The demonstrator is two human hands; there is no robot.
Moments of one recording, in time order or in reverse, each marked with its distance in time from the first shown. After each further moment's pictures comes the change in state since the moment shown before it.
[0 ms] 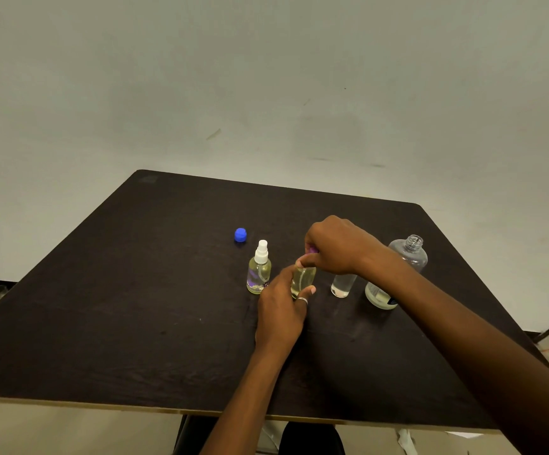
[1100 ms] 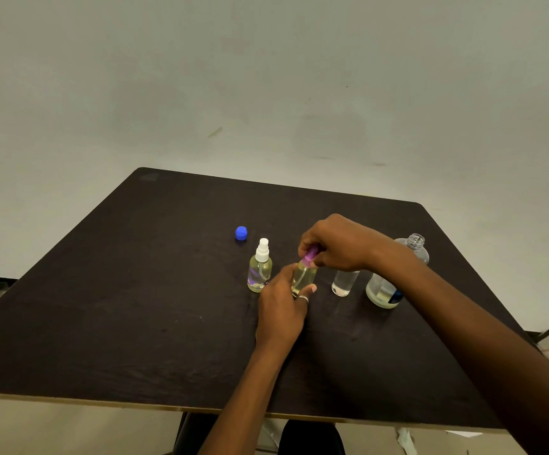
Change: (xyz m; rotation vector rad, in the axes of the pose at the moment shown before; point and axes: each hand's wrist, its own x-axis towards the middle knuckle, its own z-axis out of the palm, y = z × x) left_hand 0.000 0.003 -0.001 -0.002 -0.007 -0.023; right_hand -0.005 0.006 -0.011 0.115 -0.088 -0.167
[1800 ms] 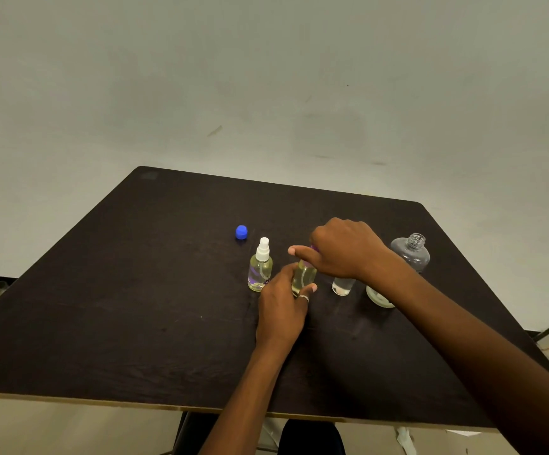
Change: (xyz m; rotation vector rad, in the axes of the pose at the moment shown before) left_hand 0.000 -0.001 0.001 -0.009 -0.002 -0.014; right_hand -0.002 -0.008 0.016 -0.277 0.137 0.208
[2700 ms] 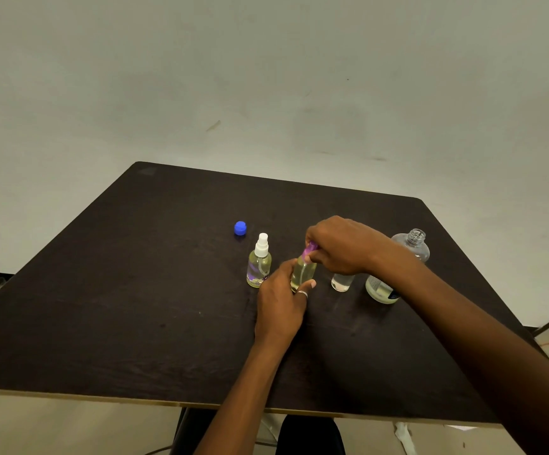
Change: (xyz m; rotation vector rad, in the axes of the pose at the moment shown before) left_hand 0.000 0.001 -0.002 -0.014 -0.002 -0.016; right_hand 0.002 0.012 0.004 0.129 -0.058 -0.128
